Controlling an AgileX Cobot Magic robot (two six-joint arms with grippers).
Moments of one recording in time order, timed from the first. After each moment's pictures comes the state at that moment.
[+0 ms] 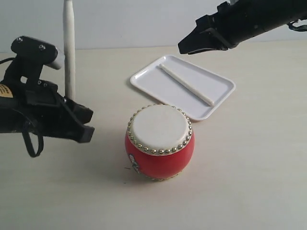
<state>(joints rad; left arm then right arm) -0.62 1.30 -0.62 -0.42 0.19 0.40 0.15 1.80 -1.28 1.10 0.96 -1.04</state>
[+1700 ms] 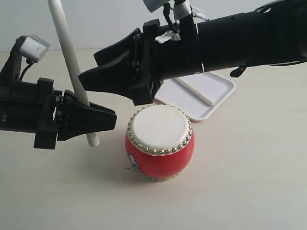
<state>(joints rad) -0.27 1.45 -0.62 -1.54 1.05 1.77 0.56 1.63 -0.99 1.67 0.94 -1.90</state>
